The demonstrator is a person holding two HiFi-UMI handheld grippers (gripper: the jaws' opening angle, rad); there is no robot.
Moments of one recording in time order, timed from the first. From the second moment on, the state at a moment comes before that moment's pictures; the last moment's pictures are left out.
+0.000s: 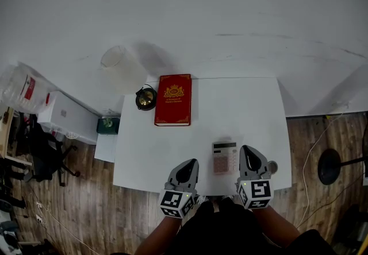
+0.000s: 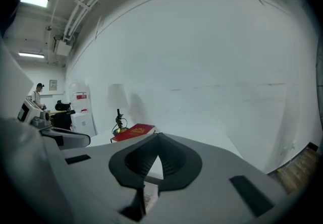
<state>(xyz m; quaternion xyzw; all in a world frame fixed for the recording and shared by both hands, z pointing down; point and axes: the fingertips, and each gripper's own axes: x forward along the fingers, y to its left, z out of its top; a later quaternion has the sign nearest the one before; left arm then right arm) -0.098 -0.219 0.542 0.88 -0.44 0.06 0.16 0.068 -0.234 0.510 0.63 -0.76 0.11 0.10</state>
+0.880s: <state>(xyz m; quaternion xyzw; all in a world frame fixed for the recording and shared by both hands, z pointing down) -0.071 -0.231 0.526 0.89 -0.43 0.07 0.14 0.069 -0.243 0.486 0.60 -0.79 0.05 0.11</state>
